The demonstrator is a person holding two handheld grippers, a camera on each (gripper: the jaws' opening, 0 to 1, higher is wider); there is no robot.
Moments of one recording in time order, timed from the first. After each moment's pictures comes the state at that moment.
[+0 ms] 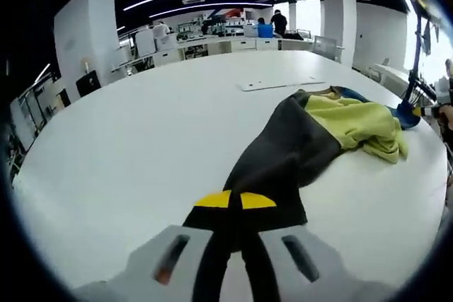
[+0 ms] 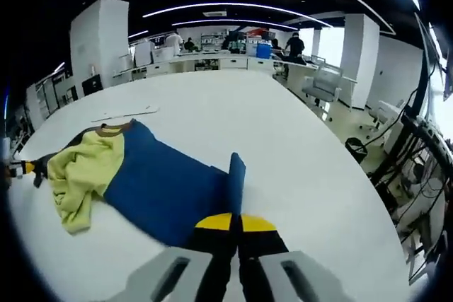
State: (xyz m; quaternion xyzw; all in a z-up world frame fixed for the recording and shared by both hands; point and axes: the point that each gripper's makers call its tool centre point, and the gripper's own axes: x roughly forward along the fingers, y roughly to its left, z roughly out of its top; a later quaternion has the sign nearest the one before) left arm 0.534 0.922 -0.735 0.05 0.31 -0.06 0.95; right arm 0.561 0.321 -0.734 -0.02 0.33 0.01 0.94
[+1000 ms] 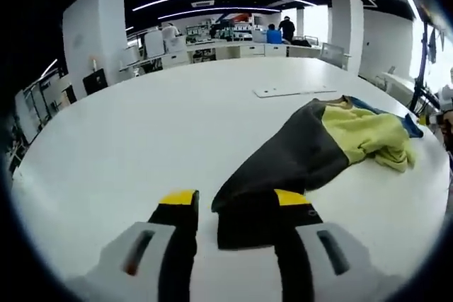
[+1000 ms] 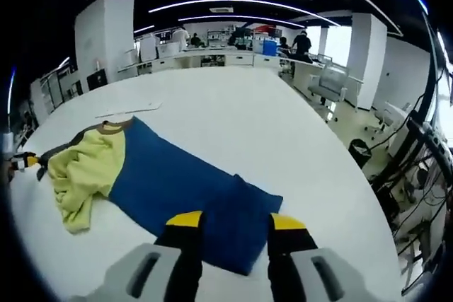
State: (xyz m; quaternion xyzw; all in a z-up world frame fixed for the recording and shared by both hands) left arm 0.534 0.942 -0.721 0.03 0.28 -0.04 0.96; right arm 0.566 0.325 -0.724 -0.02 0.33 0.05 0.94
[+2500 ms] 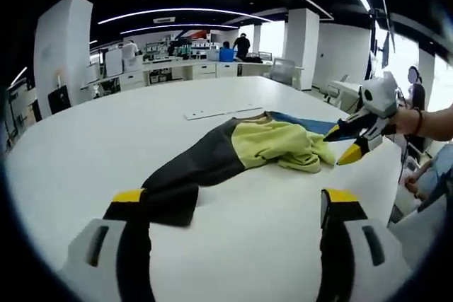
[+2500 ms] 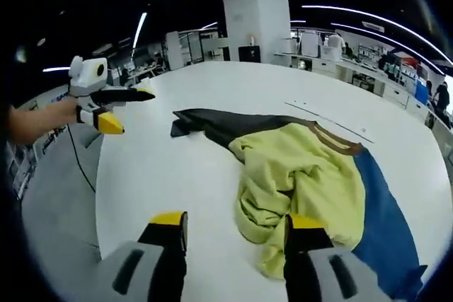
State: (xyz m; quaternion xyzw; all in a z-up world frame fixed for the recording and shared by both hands) left arm 0.444 0.829 -0.665 0.02 0.24 -0.19 0.95; right arm 0.490 0.623 -0.725 -0.13 0.32 0.47 0.81
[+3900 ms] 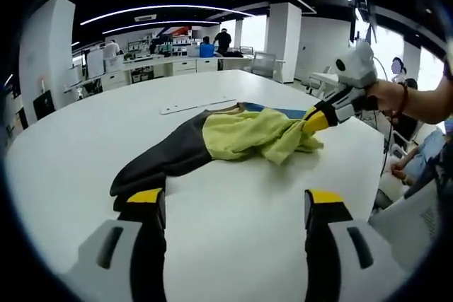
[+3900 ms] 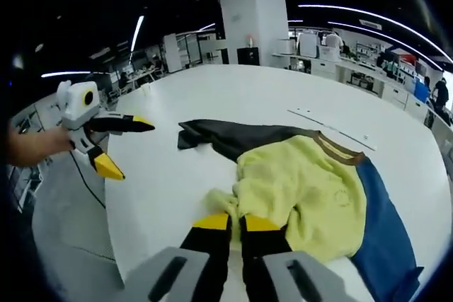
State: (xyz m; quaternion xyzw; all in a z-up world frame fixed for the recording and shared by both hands) left arm 0.418 0.795 -0.676 0.03 0.25 -0.24 0.94; right arm 0.472 0.639 -0.681 -0.11 0.33 0.48 0.81
